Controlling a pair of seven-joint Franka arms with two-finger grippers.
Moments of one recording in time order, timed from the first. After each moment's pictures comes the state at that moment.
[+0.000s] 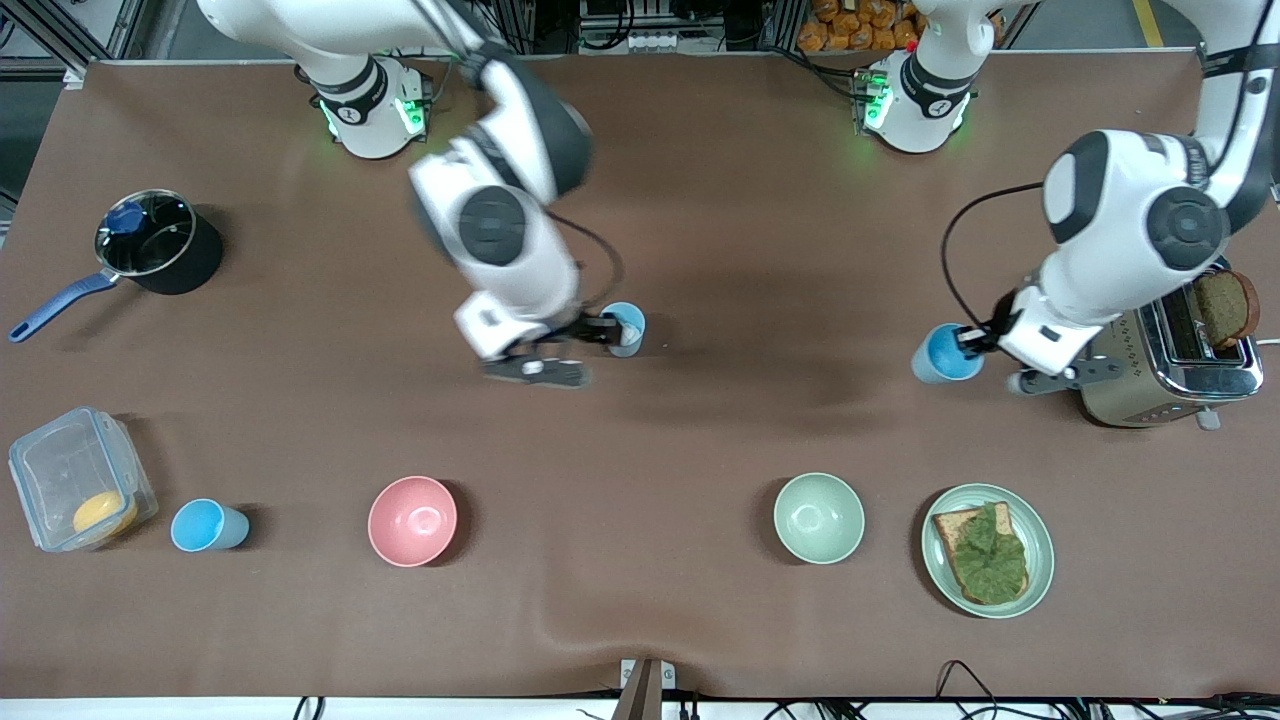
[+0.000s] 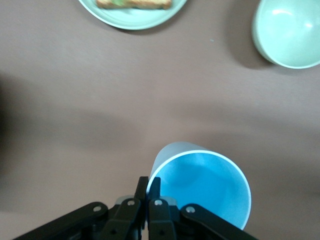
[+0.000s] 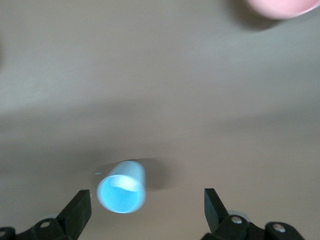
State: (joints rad) left arm 0.18 0.12 -0.38 -2.04 -0.01 2.12 -0.38; right arm 0.54 0.45 0.00 -1.43 0.12 1.82 0.66
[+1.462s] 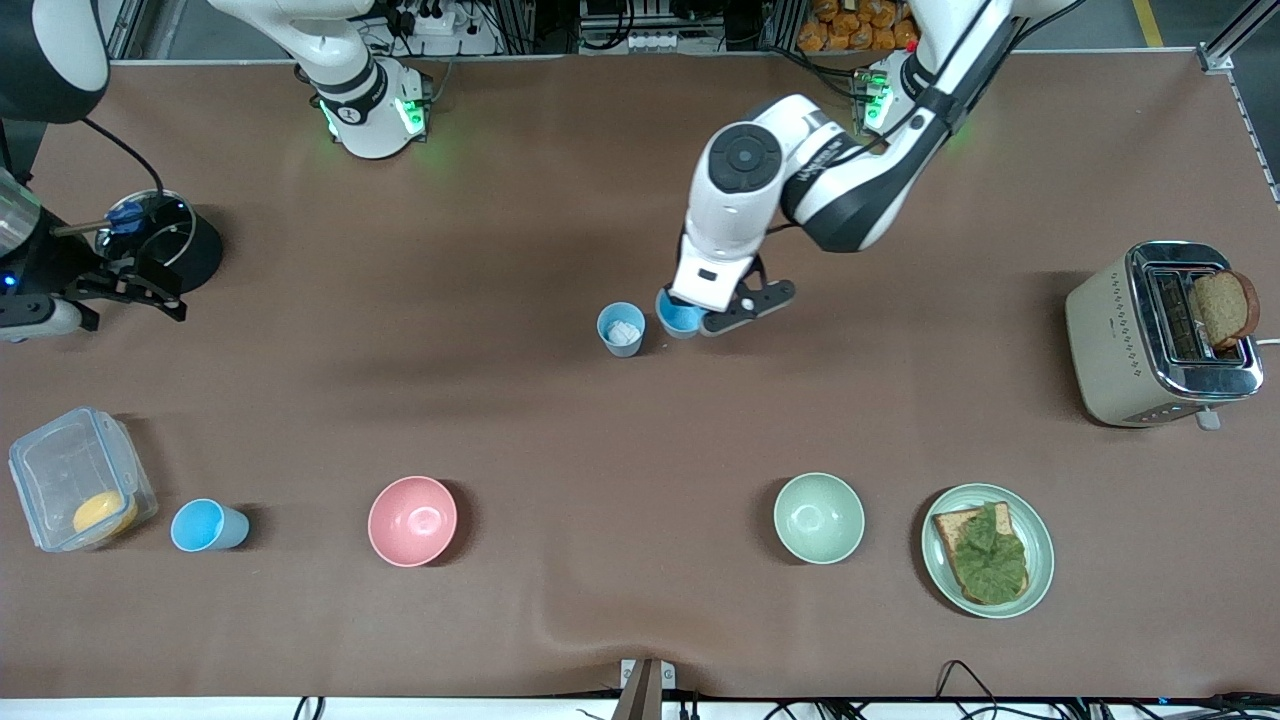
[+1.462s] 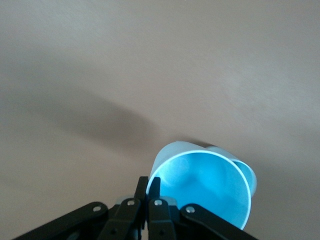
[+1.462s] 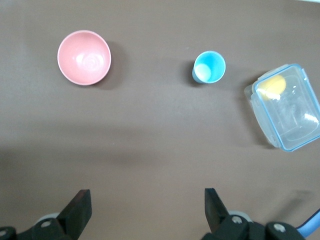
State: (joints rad) left arm -0.31 0.42 -0.53 -1.75 0.15 2.13 -1.31; right arm -0.03 0.00 0.00 -1.71 -0.02 1.80 -0.15
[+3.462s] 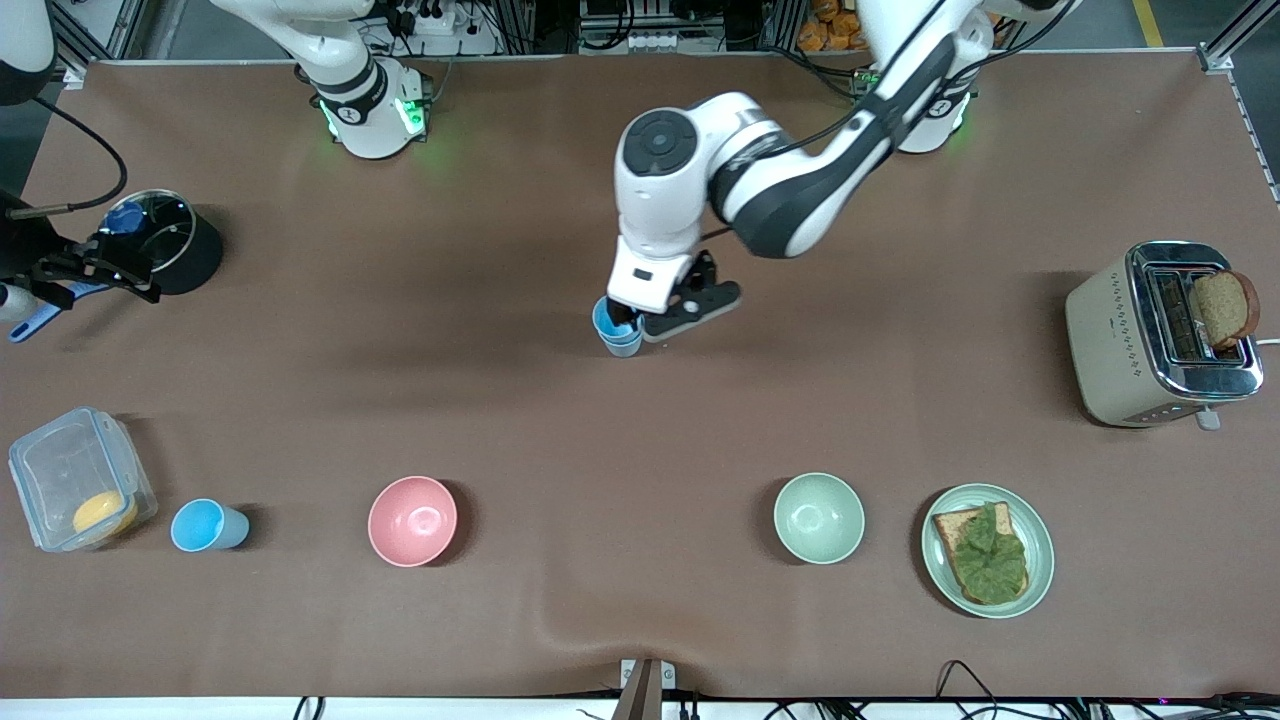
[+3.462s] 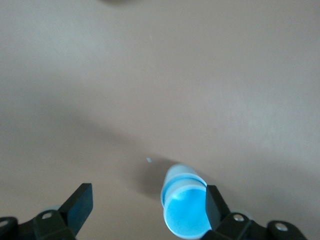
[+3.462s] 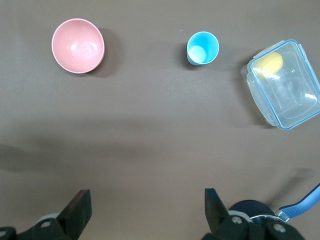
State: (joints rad) left arm -0.37 0.51 -0.51 -1.49 0.32 1.97 -1.38; right arm -0.08 0.00 0.01 -1.67 0.00 1.68 -0.15
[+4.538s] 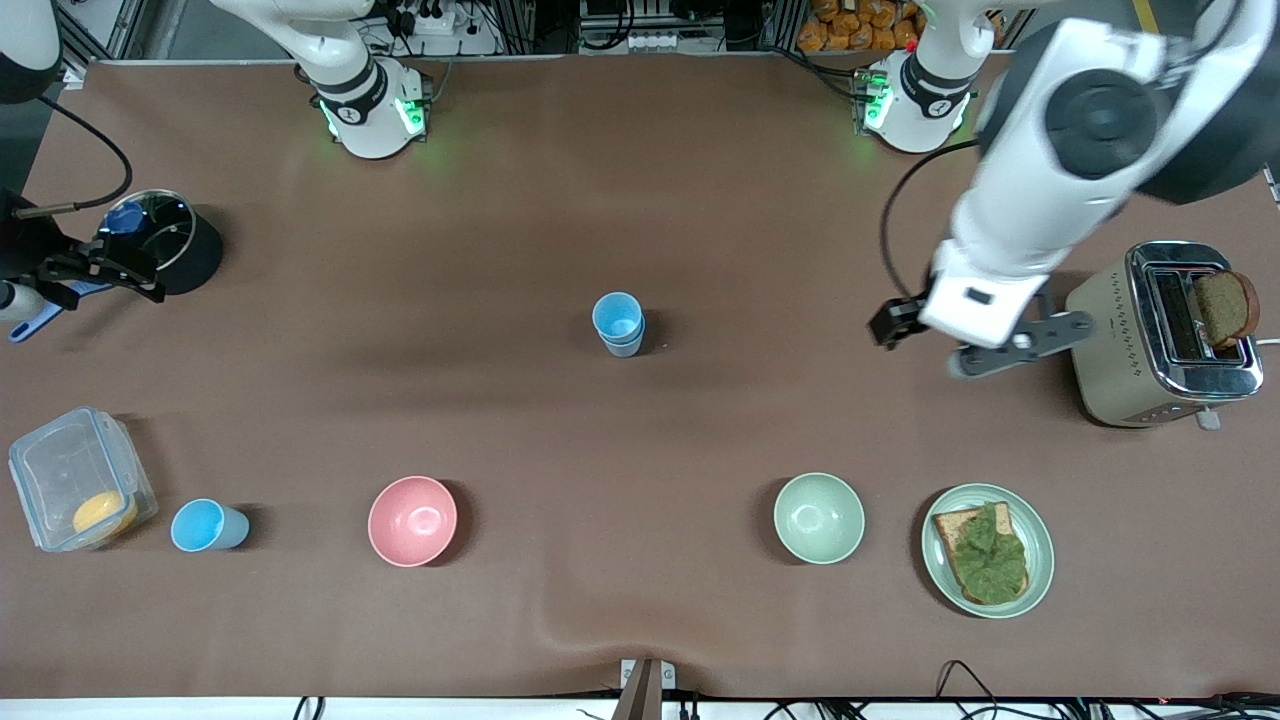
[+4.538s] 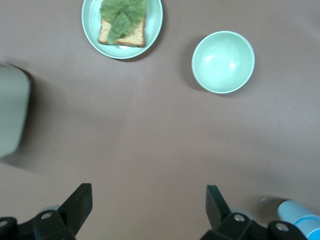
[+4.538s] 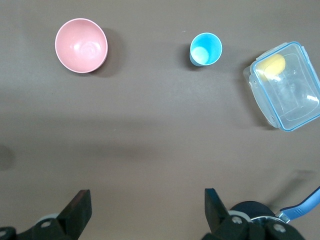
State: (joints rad) left arm -0.01 0.19 -0.36 -1.55 0.13 1.69 -0.64; right arm -0.08 0.00 0.02 -1.66 0.00 1.68 -0.15
